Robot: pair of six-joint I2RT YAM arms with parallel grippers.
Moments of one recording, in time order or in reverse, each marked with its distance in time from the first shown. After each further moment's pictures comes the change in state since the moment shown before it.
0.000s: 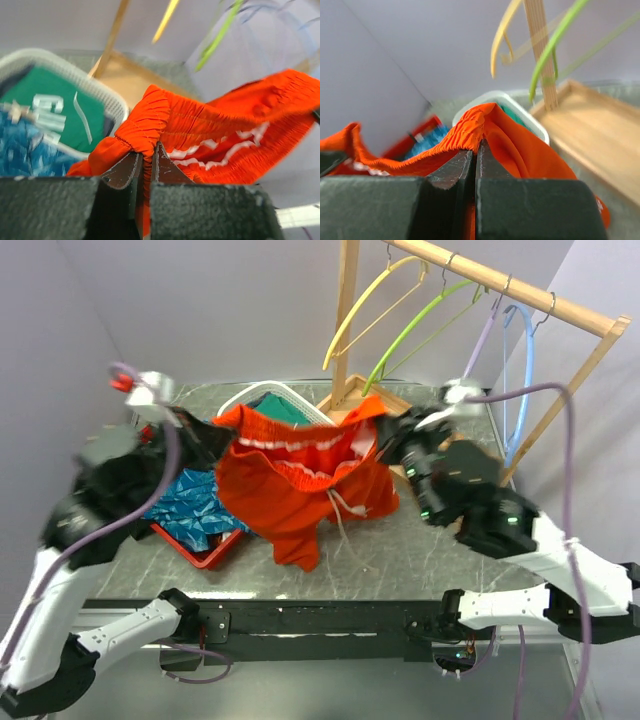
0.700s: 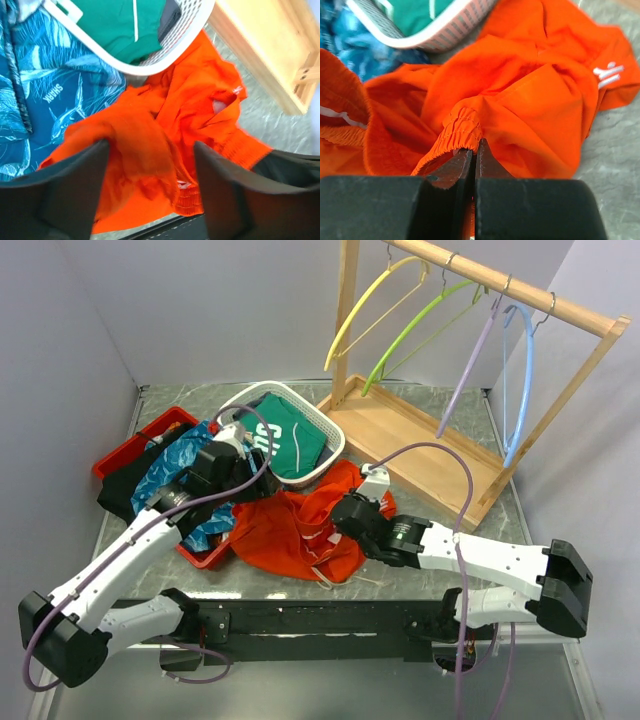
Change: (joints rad) left arm 0.021 0.138 -0.602 0.174 0.008 -0.162; right arm -0.079 0.129 -0.709 -0.054 -0.225 0.628
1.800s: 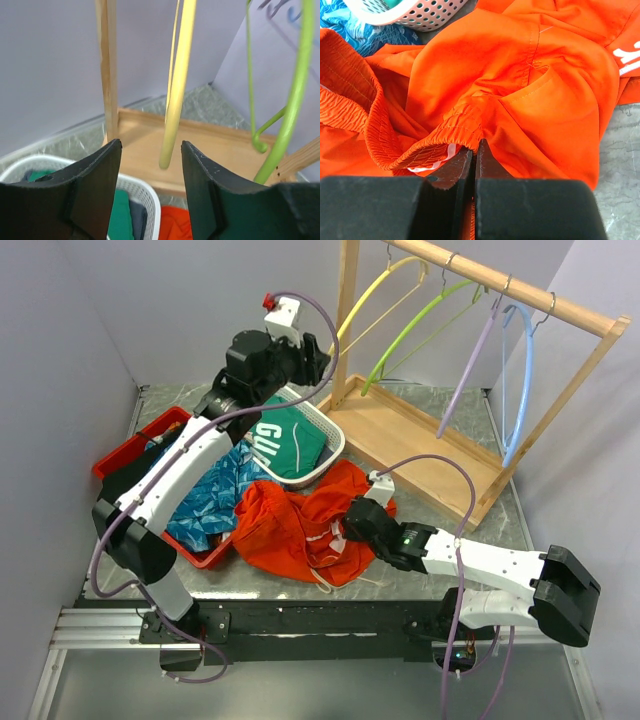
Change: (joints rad) left arm -0.016 0.622 0.859 0.344 0.068 0.492; right arm -0.112 -0.037 -0.214 0.230 -0.202 -0.030
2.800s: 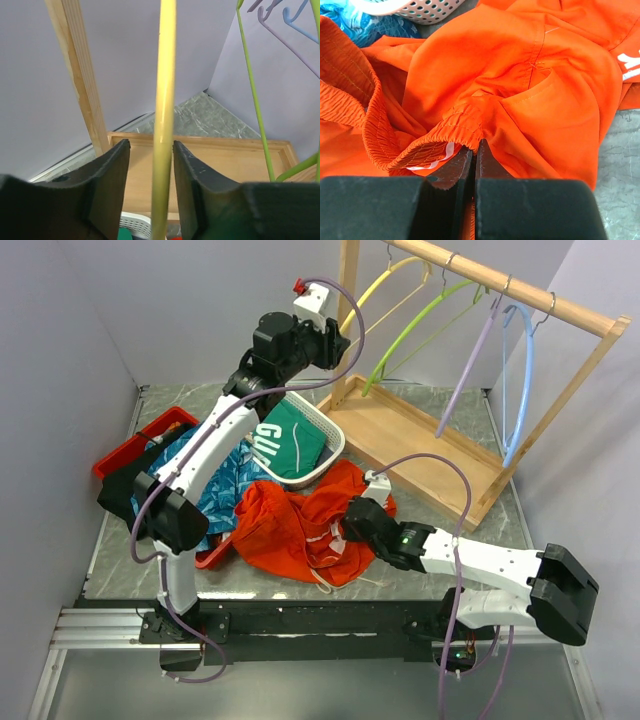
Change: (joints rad) left arm 0.002 0.276 0.327 0.003 0.102 0.078; right arm -0.006 0.013 -0.002 0.017 -0.027 -0.060
